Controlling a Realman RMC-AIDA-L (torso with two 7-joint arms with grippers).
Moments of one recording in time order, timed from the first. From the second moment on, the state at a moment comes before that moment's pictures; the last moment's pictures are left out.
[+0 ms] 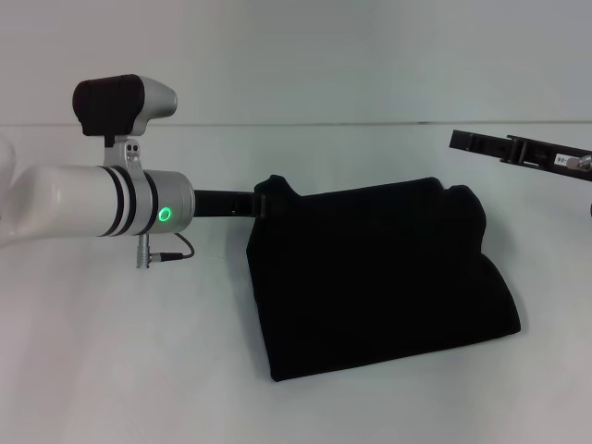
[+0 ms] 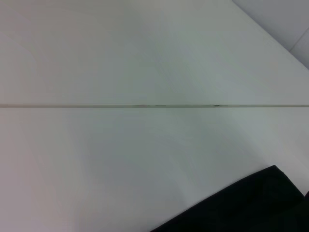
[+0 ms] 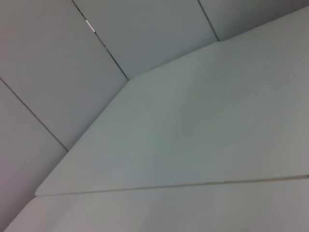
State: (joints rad) left arm -0.86 -2.13 0.81 0.44 2.18 0.82 -2.08; right arm 0.69 1.97 -0.74 -0.47 -1.83 -1.06 1.88
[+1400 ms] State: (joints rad) left arm -1.00 -2.06 0.86 0.44 2.28 0.80 -2.17; right arm 0.69 2.01 -0.75 -0.46 -1.83 -1.06 1.88
